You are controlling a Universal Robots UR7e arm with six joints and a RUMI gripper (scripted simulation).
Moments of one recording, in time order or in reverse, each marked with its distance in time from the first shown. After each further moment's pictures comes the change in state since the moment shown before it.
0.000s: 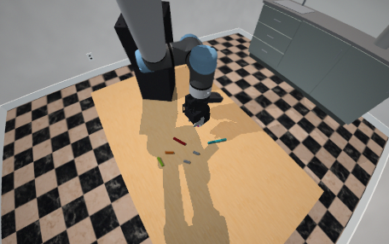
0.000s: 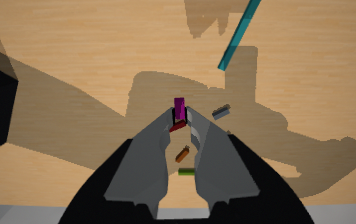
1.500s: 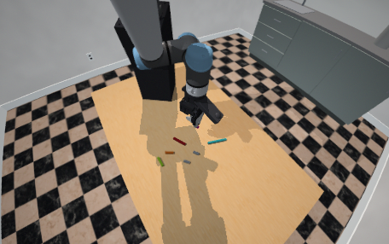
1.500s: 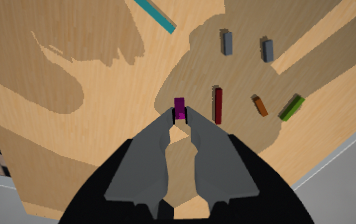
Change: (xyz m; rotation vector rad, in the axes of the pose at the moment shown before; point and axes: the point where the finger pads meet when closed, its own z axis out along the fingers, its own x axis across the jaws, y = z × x) arm 0.001 0.015 -0.001 0.000 0.000 1.225
